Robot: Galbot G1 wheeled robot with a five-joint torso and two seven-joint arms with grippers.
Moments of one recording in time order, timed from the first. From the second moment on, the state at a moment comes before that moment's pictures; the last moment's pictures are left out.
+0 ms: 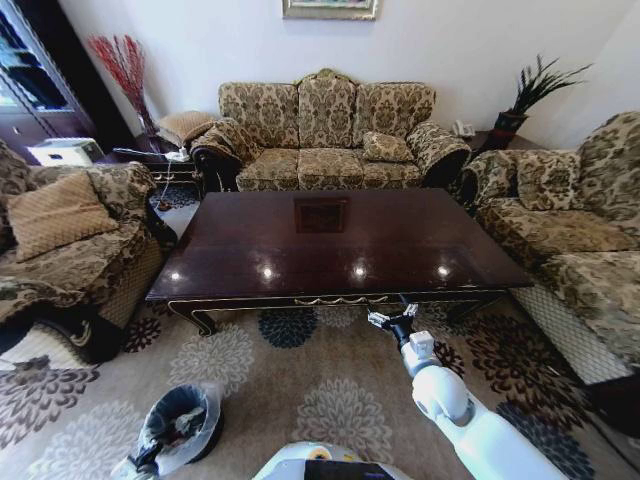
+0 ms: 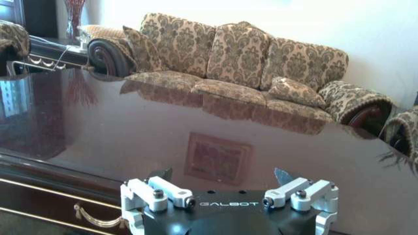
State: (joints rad) left arm 1.39 -1.39 -1.06 -0.95 -0.55 -0.09 0.01; right arm -1.26 0.92 0.14 2.02 0.37 -0.20 0.39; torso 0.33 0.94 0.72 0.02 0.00
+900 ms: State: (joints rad) left arm 1.72 -1.44 -1.19 -2.08 -0.71 0.10 0.01; right arm -1.28 0.93 0.21 2.17 0.48 -0.30 0.47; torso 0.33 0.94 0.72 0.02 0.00
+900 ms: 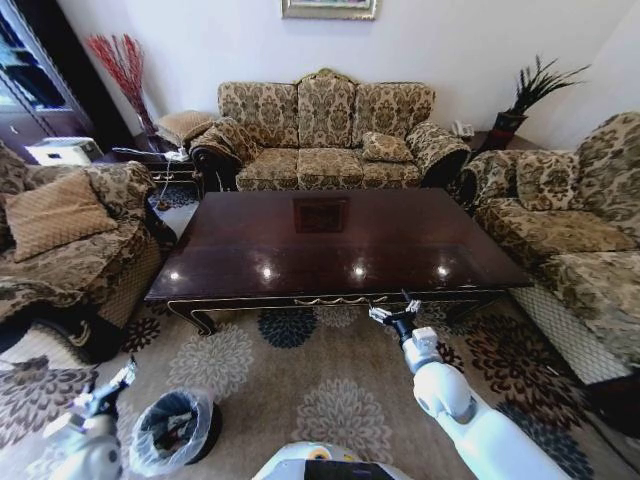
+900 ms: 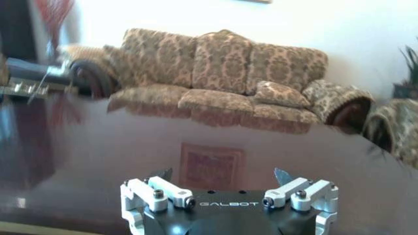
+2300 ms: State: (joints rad) left arm 1.71 -1.42 -0.94 -2.37 -0.39 0.19 0.02; right arm -1.73 1.26 0.54 2.50 0.17 -0.22 0.26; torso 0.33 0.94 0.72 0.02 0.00
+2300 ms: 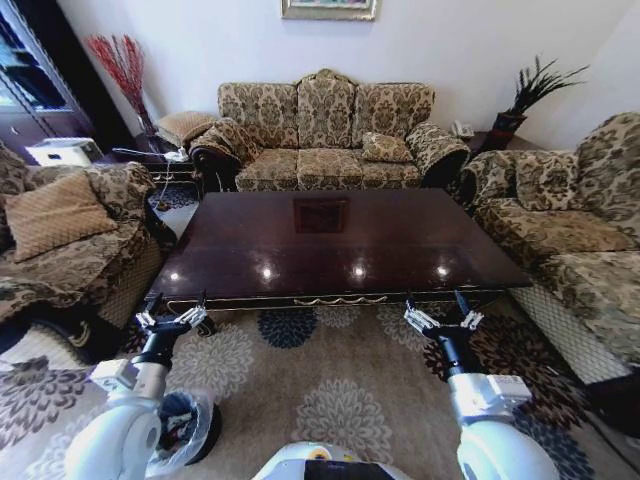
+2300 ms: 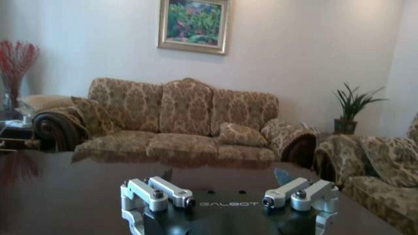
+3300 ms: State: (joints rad) left arm 1.68 -1.43 -0.93 -2.36 -0.39 0.20 0.01; right arm -1.77 1.20 0.76 2.50 0.33 -0.21 0.19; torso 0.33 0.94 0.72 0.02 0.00
